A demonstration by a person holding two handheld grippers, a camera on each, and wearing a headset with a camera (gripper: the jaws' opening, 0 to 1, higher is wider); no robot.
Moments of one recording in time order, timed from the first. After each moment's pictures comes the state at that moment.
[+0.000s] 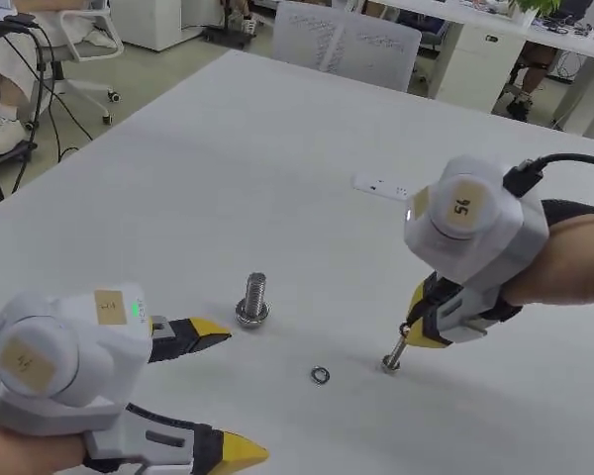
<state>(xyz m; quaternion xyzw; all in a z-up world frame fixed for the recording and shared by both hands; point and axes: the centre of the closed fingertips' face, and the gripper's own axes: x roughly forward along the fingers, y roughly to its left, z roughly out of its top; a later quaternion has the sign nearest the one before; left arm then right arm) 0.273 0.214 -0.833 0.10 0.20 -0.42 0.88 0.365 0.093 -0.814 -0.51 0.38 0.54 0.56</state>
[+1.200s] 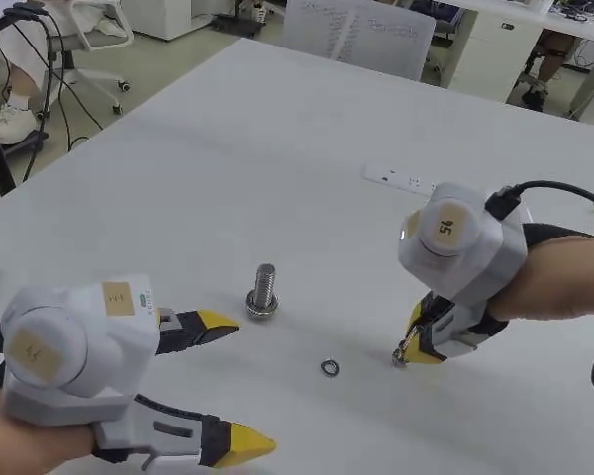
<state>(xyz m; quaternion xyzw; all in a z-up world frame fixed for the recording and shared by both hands) 0.274 0.214 -0.837 0.10 0.21 -0.42 0.88 0.369 0.091 -0.856 -0.48 0.41 0.55 0.55</state>
